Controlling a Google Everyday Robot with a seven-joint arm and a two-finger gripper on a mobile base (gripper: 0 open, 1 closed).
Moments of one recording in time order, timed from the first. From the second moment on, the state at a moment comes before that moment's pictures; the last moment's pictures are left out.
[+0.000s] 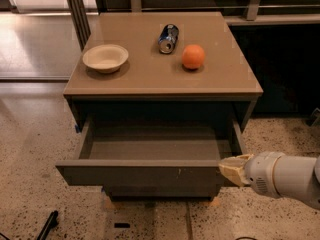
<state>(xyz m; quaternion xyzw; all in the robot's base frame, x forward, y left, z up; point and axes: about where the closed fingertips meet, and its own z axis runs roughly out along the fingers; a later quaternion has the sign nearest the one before) 0.429 -0.175 0.726 -0.30 0.86 0.18 0.37</state>
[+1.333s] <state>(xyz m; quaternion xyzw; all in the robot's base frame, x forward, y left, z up) 0.467 -0.154 0.620 -0.22 0.88 0.22 0.36</state>
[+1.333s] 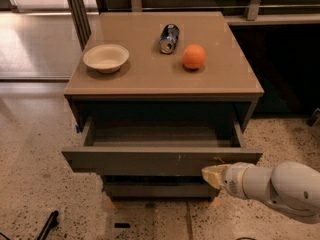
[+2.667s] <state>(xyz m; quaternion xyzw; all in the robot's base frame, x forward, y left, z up) 0.552 -0.129 0.616 -0.28 0.86 0.17 0.39</state>
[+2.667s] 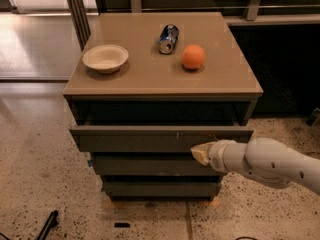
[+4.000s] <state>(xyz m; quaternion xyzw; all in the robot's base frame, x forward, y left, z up) 0.606 -0.145 0.633 -0.30 0.85 0.10 0.41</state>
